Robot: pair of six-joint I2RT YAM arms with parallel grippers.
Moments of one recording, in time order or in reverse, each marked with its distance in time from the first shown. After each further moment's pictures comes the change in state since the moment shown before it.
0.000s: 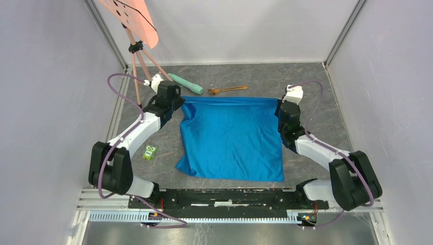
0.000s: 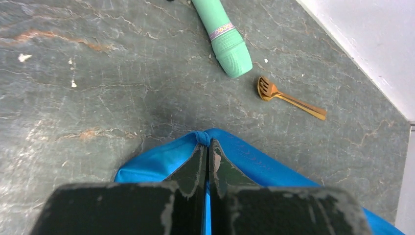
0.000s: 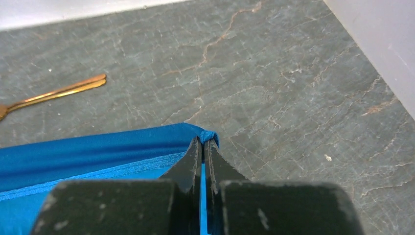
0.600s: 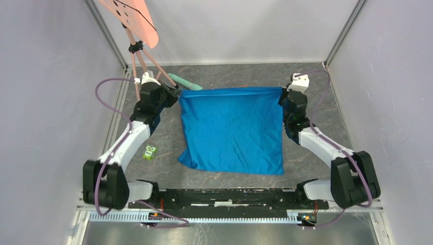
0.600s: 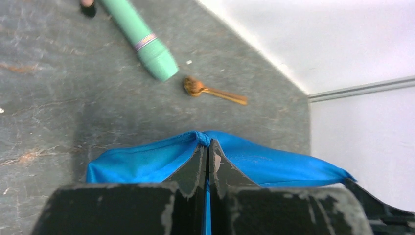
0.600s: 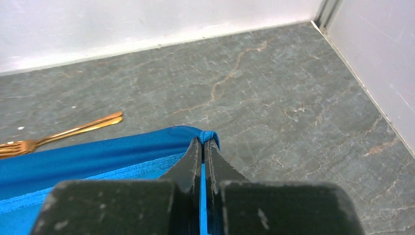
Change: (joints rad) left arm 0.144 -0.060 -0.082 0.206 0.375 -0.018; right arm -0.085 0.076 0.140 0.000 -0.097 -0.027
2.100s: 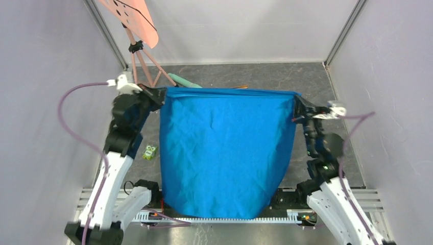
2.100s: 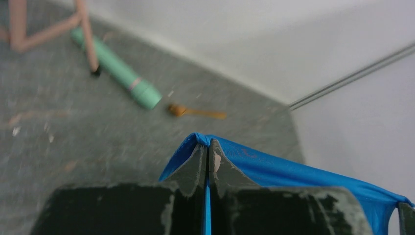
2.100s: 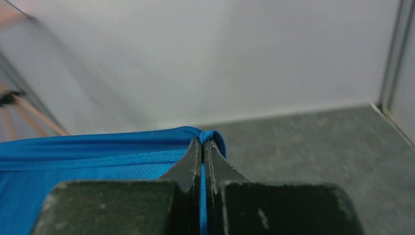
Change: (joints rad) left arm -0.004 -0.576 0.097 -0.294 -0.037 0.182; right arm 0.014 -0.887 -0.191 -0.130 -0.330 0.108
